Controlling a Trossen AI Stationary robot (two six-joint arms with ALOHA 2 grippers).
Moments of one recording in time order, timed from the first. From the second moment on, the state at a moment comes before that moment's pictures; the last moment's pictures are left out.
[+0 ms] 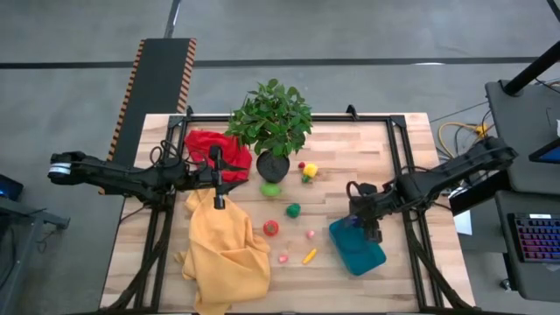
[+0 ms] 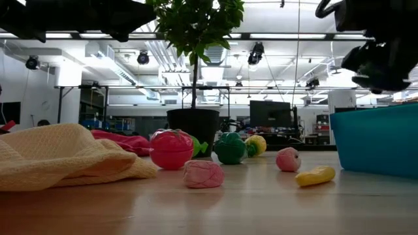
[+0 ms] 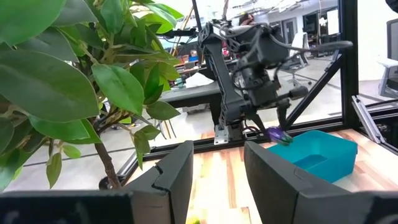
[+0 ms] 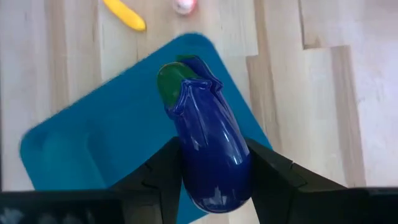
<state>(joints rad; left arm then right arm) -0.03 0.84 0.35 0.62 -0.11 0.23 0.37 1.12 0.78 -0.80 0.00 0.47</state>
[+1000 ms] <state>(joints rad) -0.03 0.84 0.35 0.62 -0.17 0.23 0.41 1.48 0.78 -0.76 0.00 0.44</state>
